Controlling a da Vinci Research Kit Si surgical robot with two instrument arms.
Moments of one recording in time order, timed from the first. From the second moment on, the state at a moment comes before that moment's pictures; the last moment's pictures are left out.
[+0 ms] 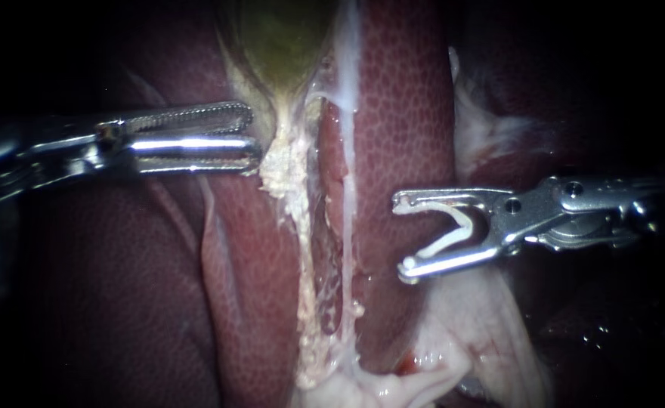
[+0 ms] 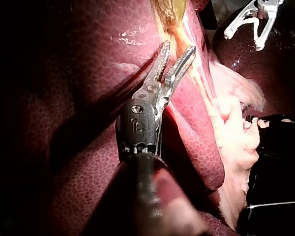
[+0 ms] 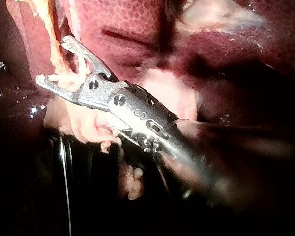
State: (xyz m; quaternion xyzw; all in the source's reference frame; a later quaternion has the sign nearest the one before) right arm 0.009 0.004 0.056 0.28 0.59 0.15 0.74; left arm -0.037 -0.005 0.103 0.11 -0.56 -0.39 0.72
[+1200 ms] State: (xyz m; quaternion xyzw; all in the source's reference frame) right arm 0.009 0.004 0.056 0.28 0.59 0.15 0.74; left arm -0.041 -0.006 0.106 0.11 -0.57 -0.38 0.72
